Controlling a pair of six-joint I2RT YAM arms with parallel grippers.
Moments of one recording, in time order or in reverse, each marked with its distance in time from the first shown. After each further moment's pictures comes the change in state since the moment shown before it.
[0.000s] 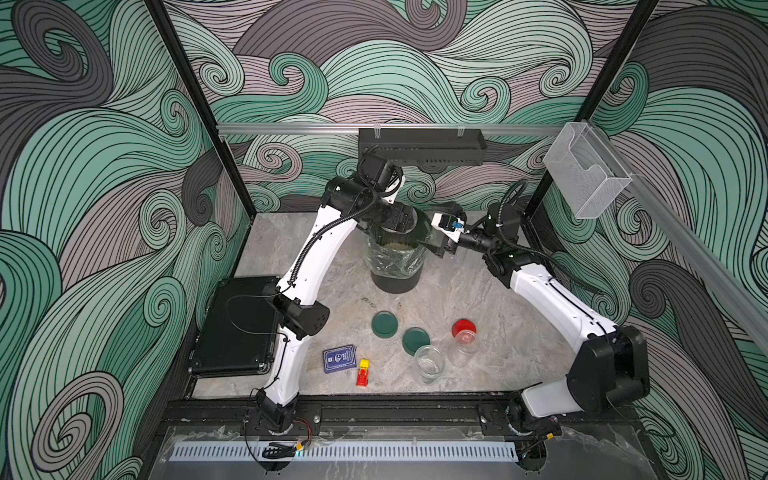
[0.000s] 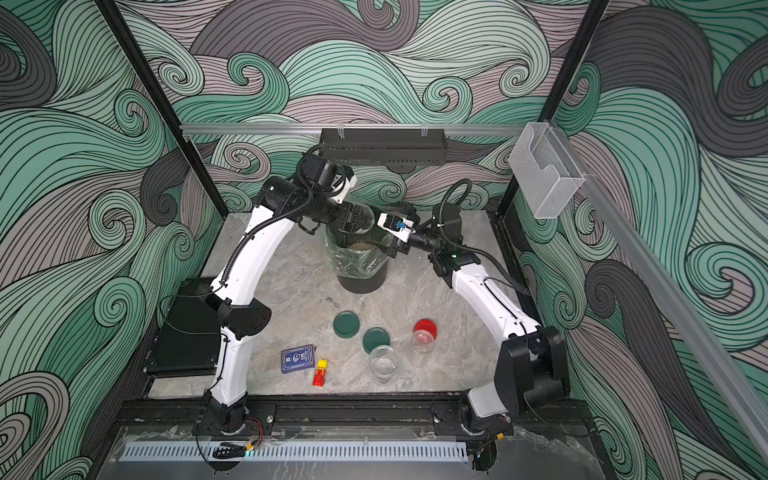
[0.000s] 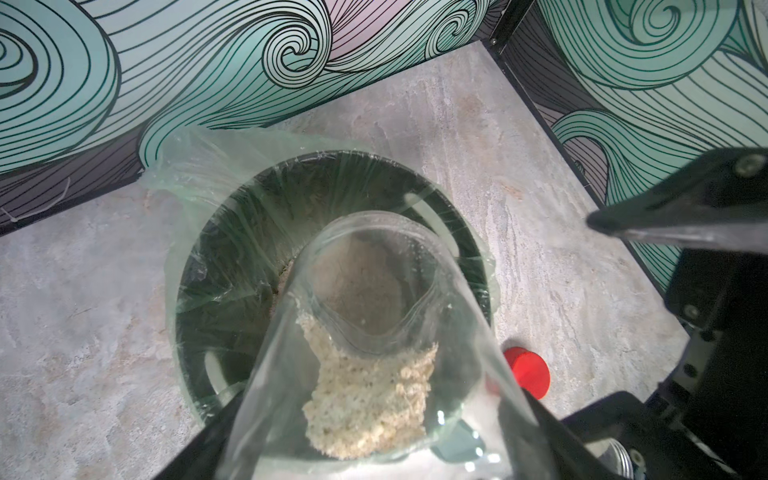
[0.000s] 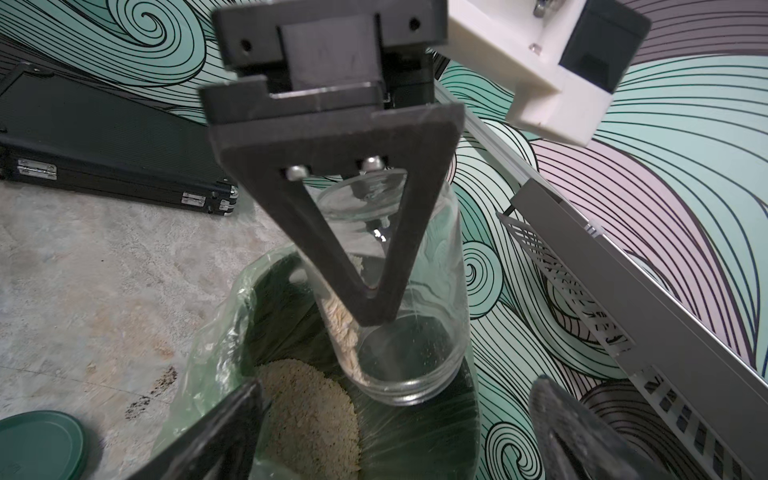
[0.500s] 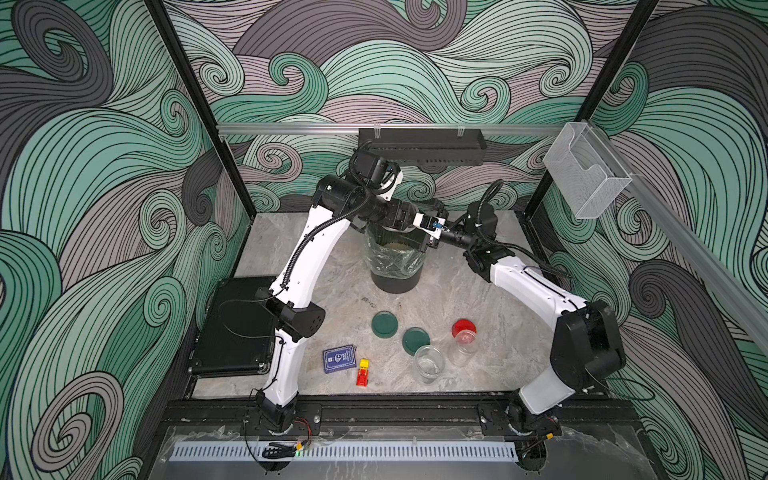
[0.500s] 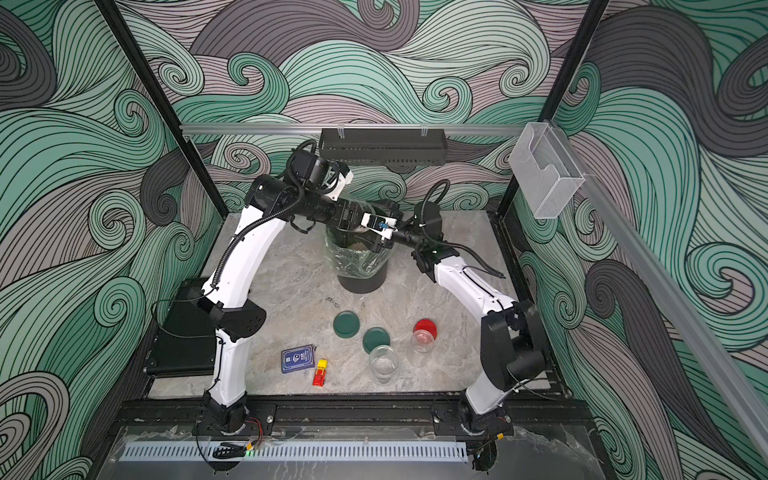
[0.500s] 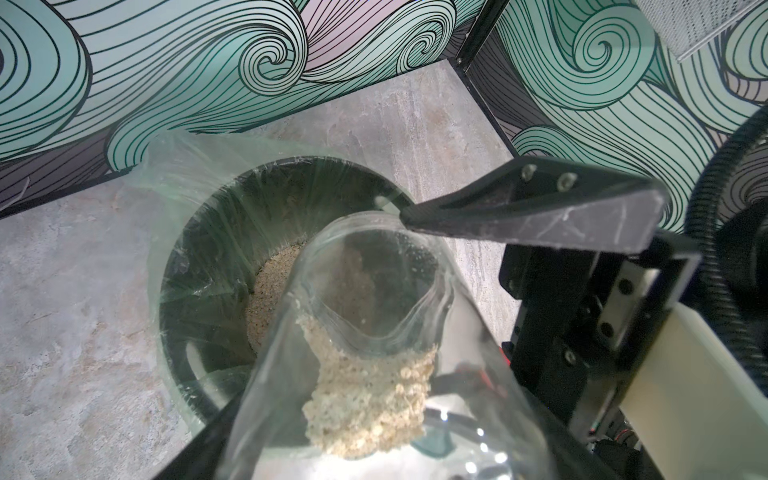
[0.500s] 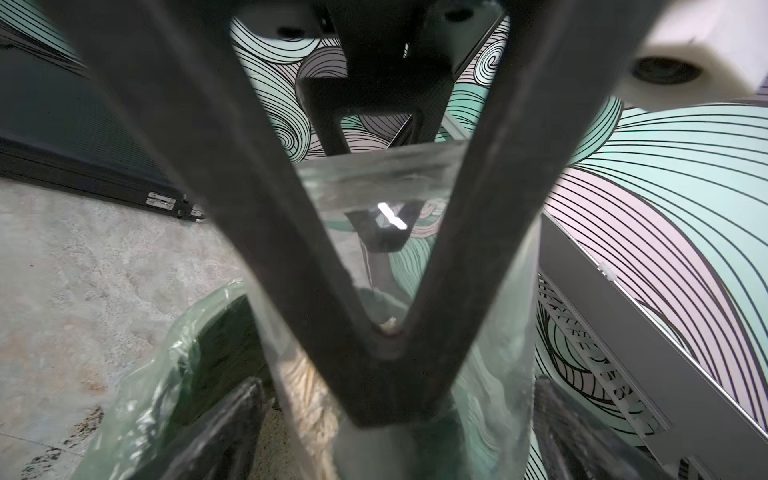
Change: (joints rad) left arm 0.011 -0.041 -0.013 0.004 0.077 -0.026; right arm 0.069 0.142 0.039 0.184 0.060 -0.031
